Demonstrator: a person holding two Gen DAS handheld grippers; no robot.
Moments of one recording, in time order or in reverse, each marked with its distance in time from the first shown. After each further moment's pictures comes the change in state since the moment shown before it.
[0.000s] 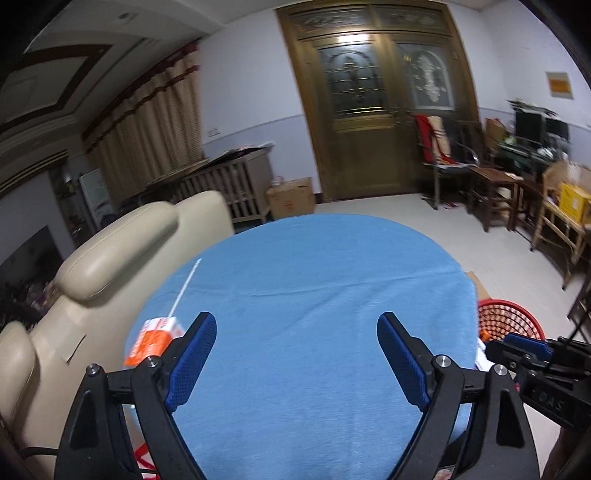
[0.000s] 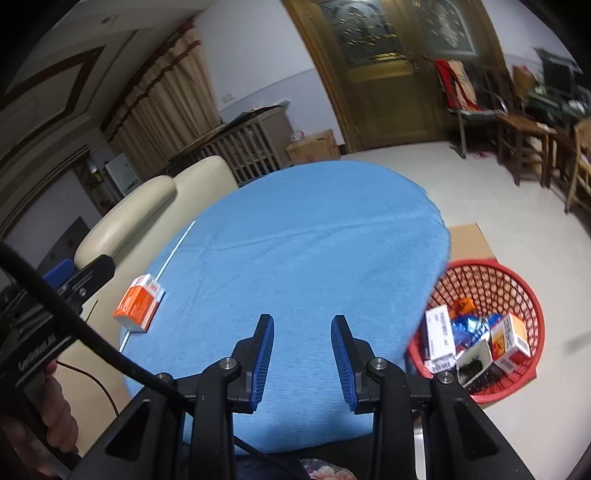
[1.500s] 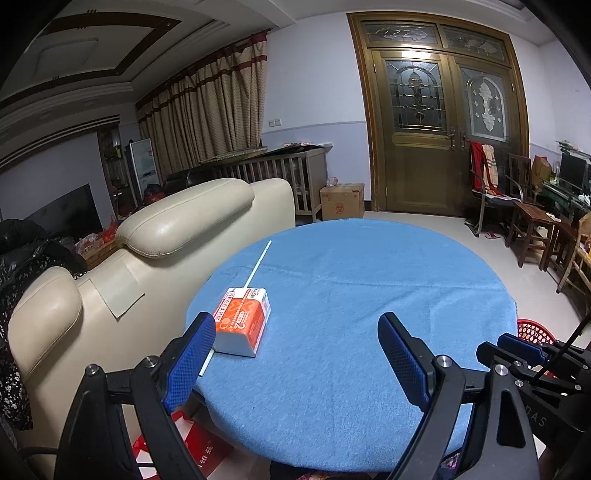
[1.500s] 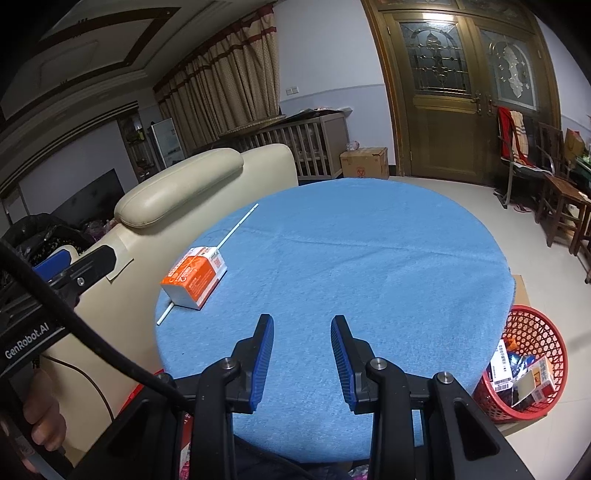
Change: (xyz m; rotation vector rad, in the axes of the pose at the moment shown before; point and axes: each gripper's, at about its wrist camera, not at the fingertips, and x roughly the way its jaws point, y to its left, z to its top) left arm -0.041 0.122 -0.041 -0.165 -0.006 0.113; right arm 0.009 0.147 -0.023 -0.230 -0.017 0.062
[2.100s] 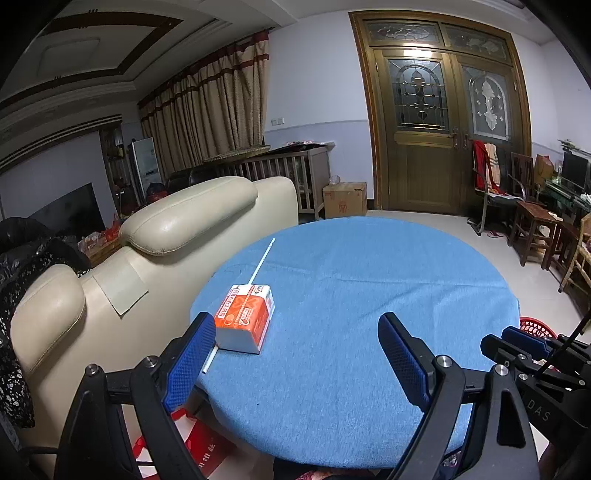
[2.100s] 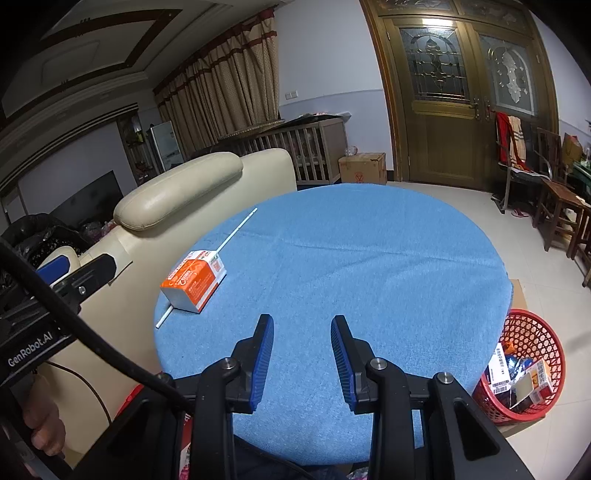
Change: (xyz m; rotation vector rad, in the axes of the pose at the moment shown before) left arm -0.001 0.003 -0.003 -0.003 0.006 0.012; right arm -0.004 0.006 -0.004 -0.007 -0.019 -0.013
